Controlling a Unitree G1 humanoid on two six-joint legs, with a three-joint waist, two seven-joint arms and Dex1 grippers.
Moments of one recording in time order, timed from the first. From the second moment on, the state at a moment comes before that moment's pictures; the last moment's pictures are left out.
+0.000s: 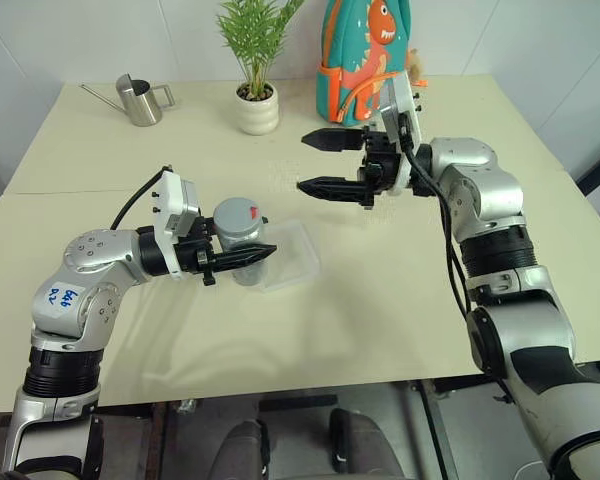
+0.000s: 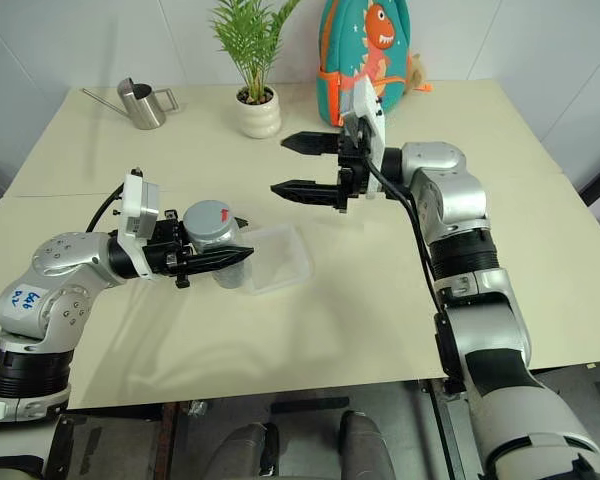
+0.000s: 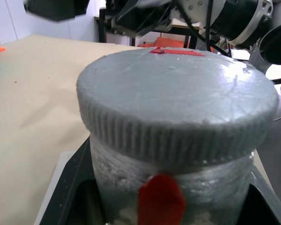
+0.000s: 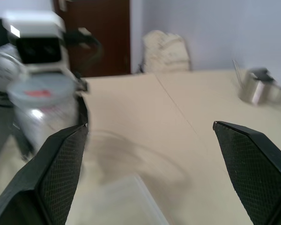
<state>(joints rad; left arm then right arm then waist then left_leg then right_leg) -0.50 0.66 0.10 -0.20 -0.61 0.51 -1.00 -1.14 -0.37 0.06 0.48 0.42 0.33 1.32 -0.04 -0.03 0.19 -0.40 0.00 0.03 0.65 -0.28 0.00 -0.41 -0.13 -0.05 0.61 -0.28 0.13</state>
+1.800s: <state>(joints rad) -0.51 0.65 0.08 -0.17 -0.59 0.49 -1.02 -1.11 -0.42 0.09 0.45 0.40 0.40 1.31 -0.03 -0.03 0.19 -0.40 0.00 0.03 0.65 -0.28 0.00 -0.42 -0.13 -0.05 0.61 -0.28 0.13</state>
